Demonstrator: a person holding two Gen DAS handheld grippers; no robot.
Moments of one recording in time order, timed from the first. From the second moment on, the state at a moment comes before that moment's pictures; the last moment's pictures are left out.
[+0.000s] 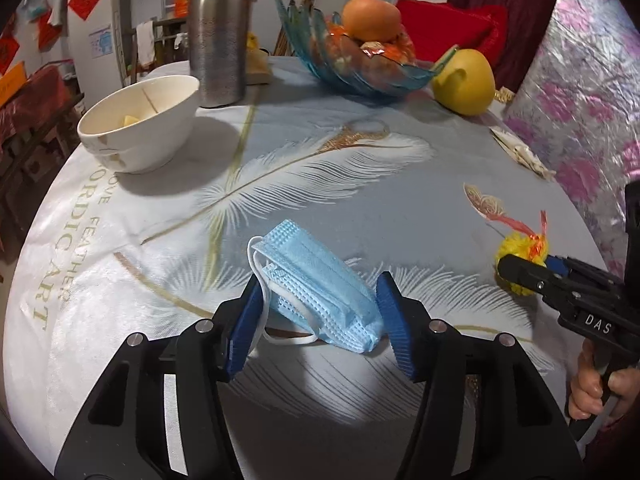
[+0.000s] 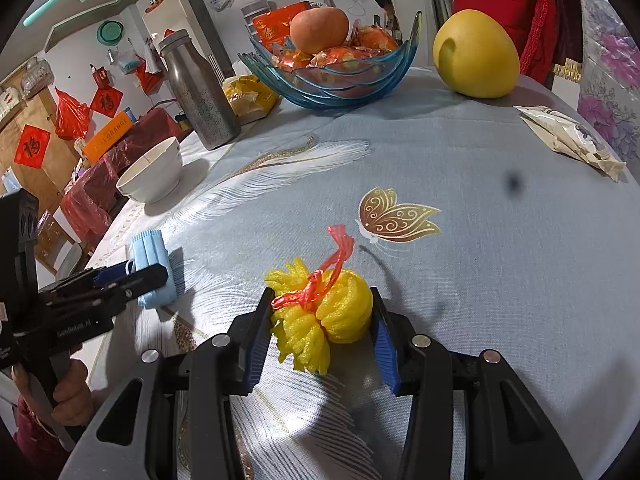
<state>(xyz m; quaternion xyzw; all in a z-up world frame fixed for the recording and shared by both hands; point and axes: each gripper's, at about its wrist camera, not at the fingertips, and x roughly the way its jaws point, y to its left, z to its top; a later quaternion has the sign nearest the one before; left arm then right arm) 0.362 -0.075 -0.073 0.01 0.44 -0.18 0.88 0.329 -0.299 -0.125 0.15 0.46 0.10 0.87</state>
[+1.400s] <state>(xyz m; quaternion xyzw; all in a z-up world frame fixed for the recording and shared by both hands) 0.146 0.007 0.035 -0.01 0.28 -0.14 0.95 0.146 -0.234 -0.010 0.17 0.30 0.20 0.92</state>
